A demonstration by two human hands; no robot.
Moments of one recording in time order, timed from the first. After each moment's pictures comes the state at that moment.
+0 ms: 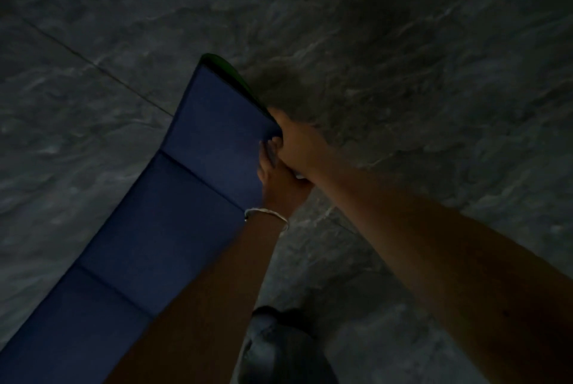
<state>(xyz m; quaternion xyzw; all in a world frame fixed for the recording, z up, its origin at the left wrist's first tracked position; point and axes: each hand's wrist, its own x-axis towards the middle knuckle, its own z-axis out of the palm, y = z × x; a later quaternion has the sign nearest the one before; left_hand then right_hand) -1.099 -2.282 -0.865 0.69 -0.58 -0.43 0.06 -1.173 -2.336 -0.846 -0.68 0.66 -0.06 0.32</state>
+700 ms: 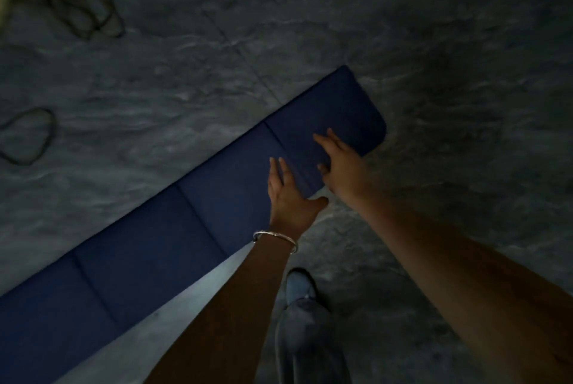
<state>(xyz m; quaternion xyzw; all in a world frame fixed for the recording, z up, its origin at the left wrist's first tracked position) -0.918 -2.164 -0.739 0.75 -0.43 -0.46 0.19 -1.029 -2.239 -0.754 -0.72 0.62 -0.01 0.31</state>
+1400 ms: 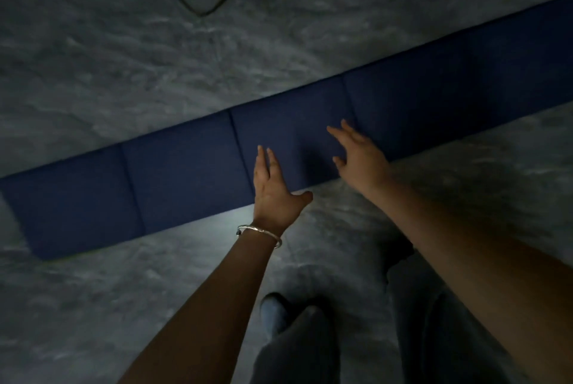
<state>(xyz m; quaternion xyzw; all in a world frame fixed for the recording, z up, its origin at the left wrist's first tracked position) -0.568 -1.778 -0.815 0.83 -0.33 -0.39 0.22 -0.695 -1.906 -0.841 -0.82 0.48 0.05 0.32</state>
